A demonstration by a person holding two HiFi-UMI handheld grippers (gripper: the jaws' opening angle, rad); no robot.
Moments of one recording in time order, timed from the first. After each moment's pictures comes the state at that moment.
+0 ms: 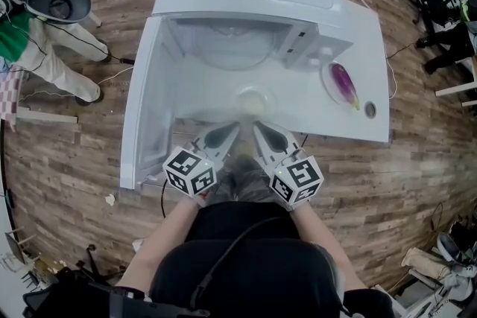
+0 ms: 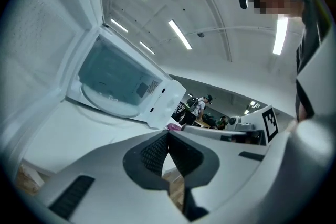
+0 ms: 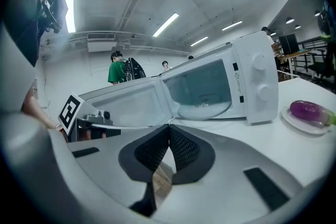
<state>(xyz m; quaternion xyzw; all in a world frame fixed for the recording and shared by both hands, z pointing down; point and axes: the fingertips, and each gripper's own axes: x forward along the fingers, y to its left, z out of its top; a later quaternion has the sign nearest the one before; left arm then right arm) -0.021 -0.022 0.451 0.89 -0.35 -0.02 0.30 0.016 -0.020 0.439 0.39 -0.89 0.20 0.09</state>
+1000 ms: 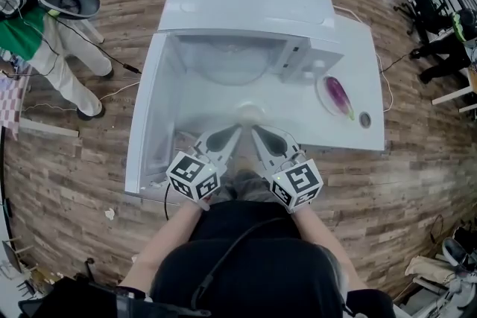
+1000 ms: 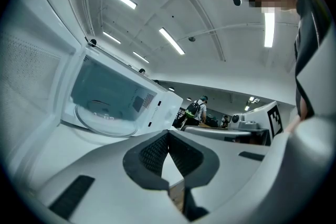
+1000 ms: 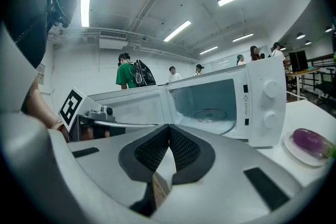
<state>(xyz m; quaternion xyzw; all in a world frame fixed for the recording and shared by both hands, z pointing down) -0.019 -0.038 0.418 0.90 -0.36 -0.03 0.24 0.010 -0.030 0.406 0.38 -0.91 0.13 0.09</state>
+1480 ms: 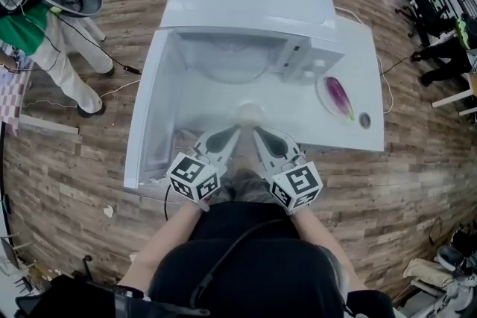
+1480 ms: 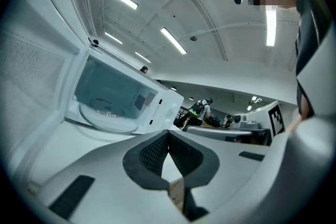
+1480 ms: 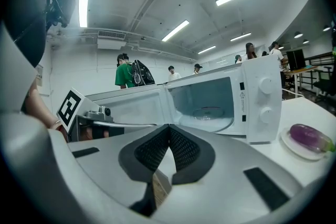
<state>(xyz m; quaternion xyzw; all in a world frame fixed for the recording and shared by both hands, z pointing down) -0.020 -0.030 0.422 0.90 -0.38 -0.03 0.24 0.015 -0.023 0.409 0.39 -0.91 0.13 0.09</state>
